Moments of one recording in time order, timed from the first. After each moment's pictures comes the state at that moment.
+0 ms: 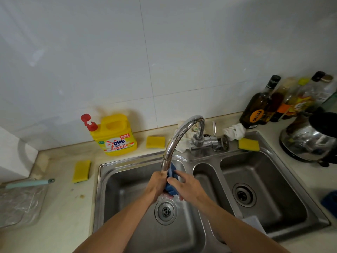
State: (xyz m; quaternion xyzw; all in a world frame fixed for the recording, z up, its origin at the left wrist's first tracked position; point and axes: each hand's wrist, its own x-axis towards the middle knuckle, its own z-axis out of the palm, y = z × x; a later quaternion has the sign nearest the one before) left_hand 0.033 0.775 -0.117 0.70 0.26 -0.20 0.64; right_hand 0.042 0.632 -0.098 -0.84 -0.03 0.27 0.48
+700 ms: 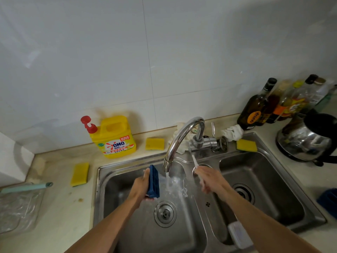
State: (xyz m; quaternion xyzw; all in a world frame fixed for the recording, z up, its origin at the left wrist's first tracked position) left_hand 0.019 0.832 -0.146 0.70 0.33 -0.16 0.62; right_hand 0.081 0.567 -0.101 -0.86 0.05 0.27 0.44
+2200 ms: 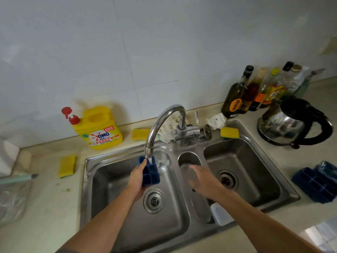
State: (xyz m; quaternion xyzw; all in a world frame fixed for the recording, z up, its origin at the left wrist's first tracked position) left_hand 0.013 0.778 -0.145 0.49 0.39 -0.11 0.77; right_hand 0.031 0.523 -0.093 -0.93 -0.11 0.25 0.24
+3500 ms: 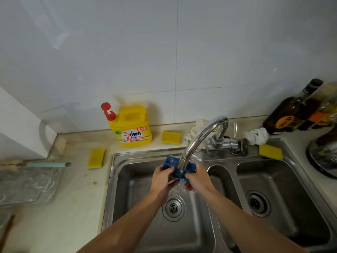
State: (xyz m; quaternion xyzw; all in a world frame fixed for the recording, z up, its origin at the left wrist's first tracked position) left_hand 0.027 0.791 -0.136 0.49 0.38 -0.03 0.78; right_hand 0.072 0.658 -0.106 -0.81 0.03 0.27 0.52
